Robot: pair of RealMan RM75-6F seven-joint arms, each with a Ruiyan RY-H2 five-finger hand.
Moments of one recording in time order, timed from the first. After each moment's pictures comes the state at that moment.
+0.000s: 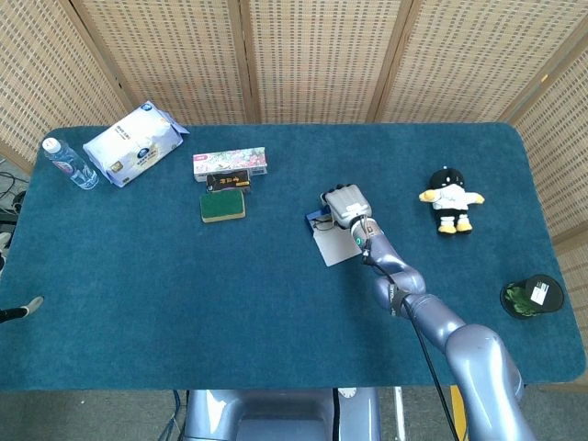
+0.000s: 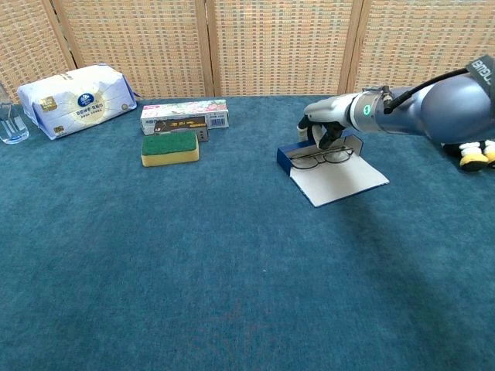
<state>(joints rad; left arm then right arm) -0.14 -1.05 -0.14 -1.69 1.18 1.34 0.05 1.15 -1.86 0.32 -0.53 -1.07 0.32 -0.20</state>
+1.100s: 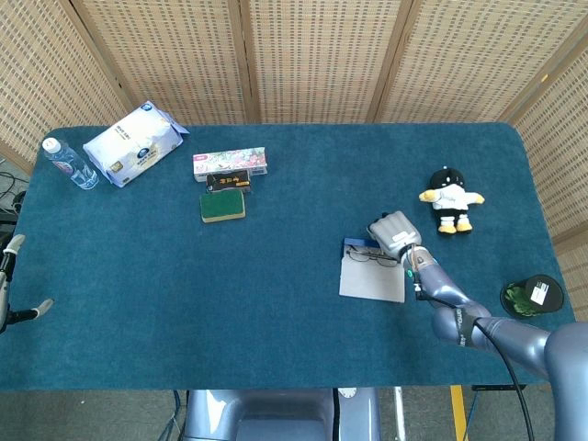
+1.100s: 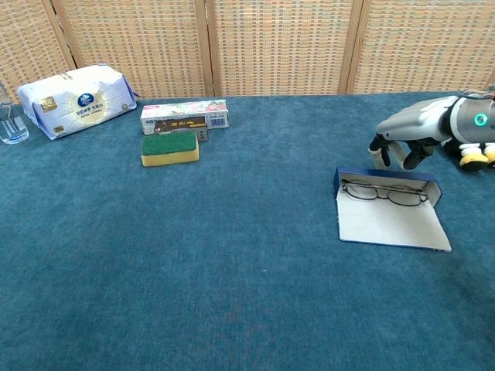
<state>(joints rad) -0.15 -1.06 -0.13 -1.70 1.21 1.34 0.09 1.02 -1.41 0.02 -1.26 -0.71 0.58 -0.62</state>
